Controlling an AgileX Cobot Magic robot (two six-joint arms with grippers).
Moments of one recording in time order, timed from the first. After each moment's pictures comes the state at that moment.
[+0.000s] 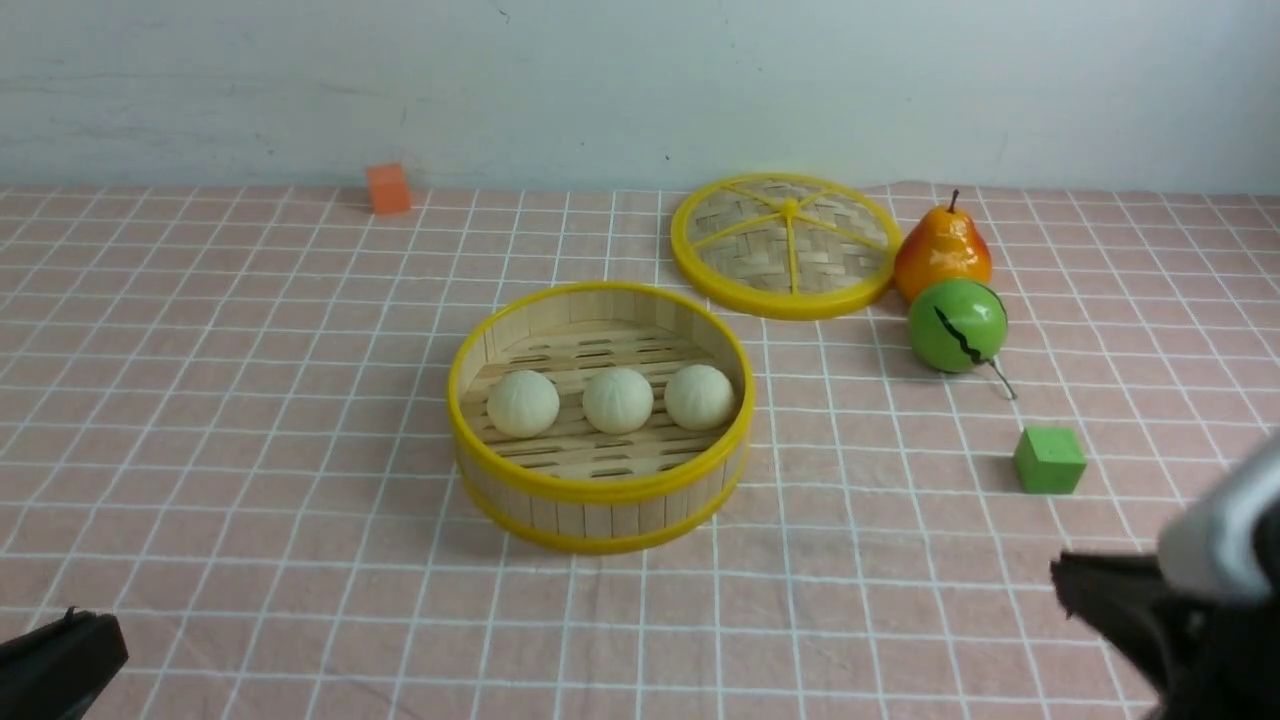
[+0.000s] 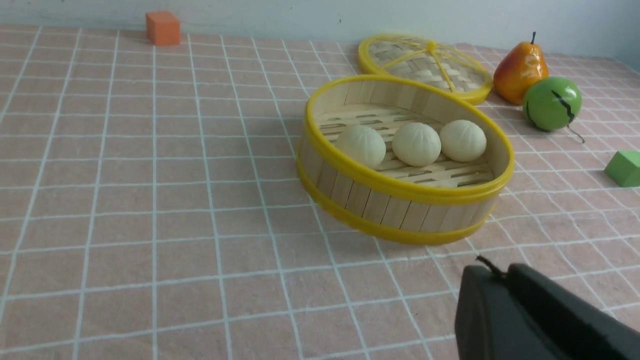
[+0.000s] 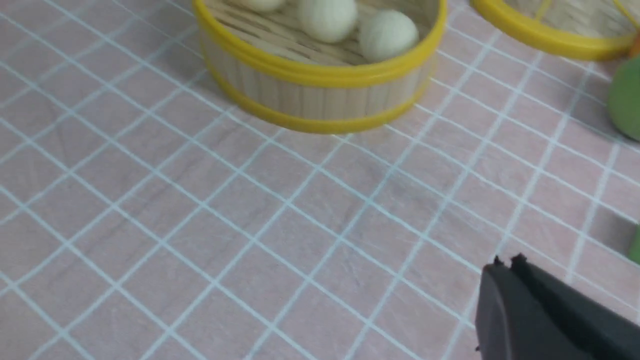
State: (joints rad) right arm 0.59 0.76 -0.35 -0.19 0.09 0.19; left arm -0.38 0.27 -0.26 0.05 0.31 -0.26
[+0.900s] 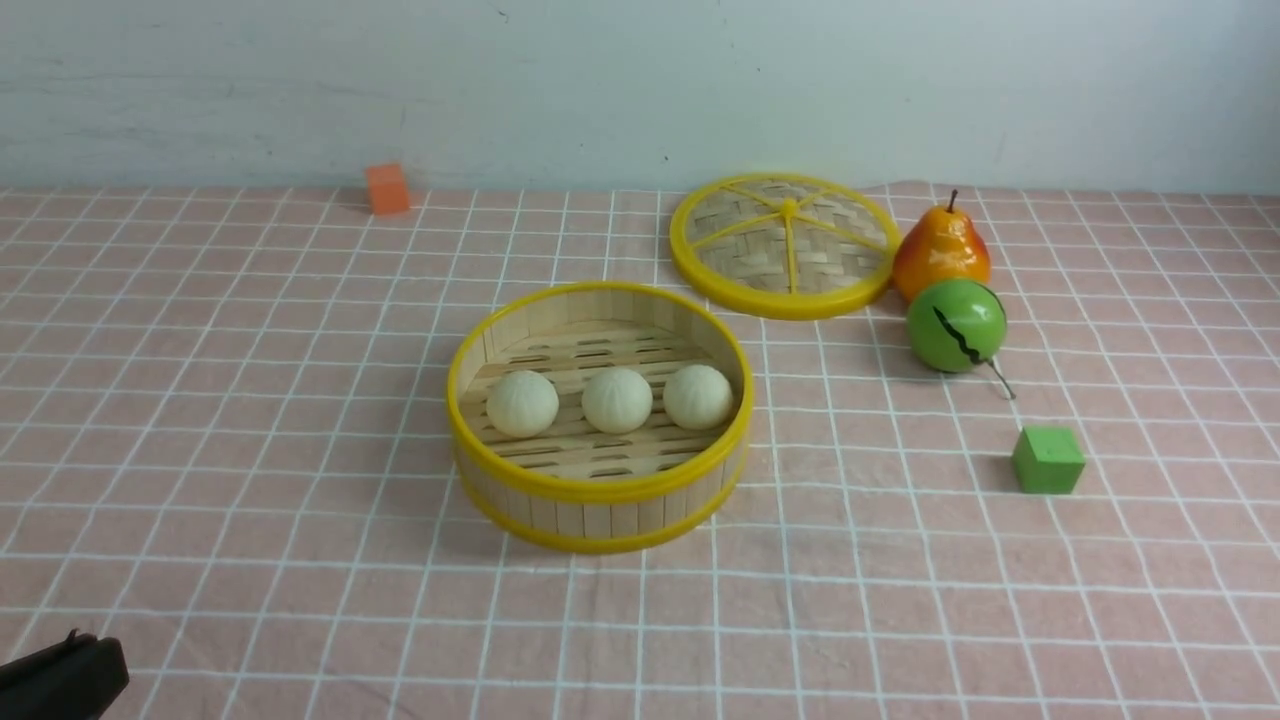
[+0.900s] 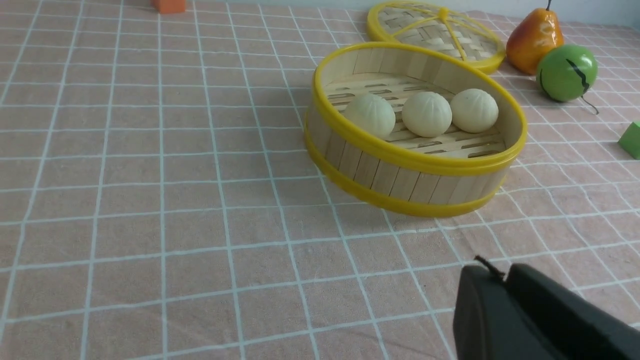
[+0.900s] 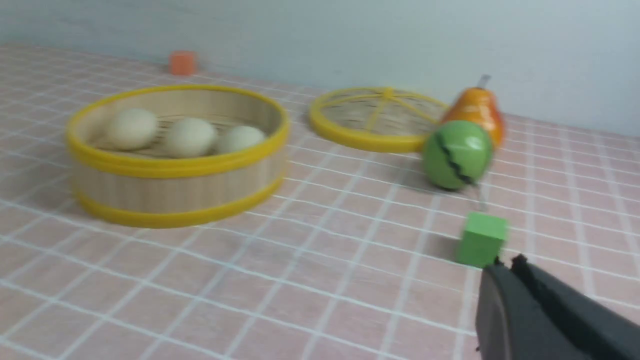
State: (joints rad) right arm 0.22 0.05 0.02 -0.09 0.07 0.10; left arm -0.38 0.27 -0.26 0.05 0.35 -0.26
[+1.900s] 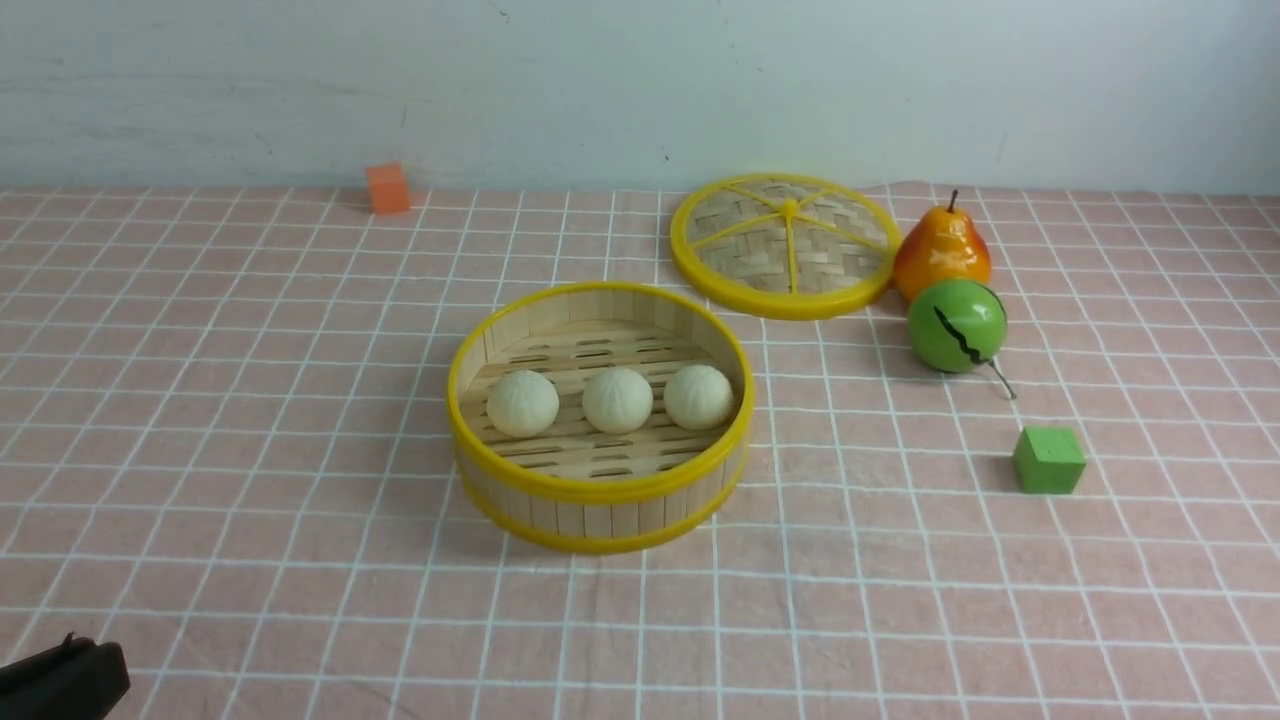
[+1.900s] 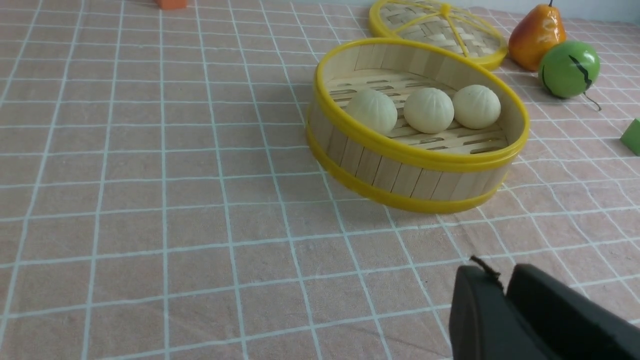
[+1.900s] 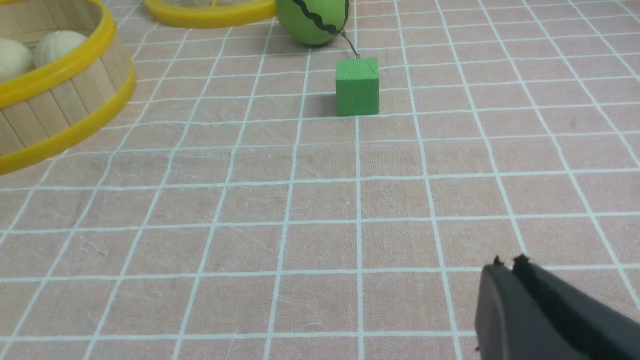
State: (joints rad) right arm 0.02 -0.01 0.02 0.03 0.39 0.12; left arm -0.38 0.26 -0.26 0.05 0.36 -0.26
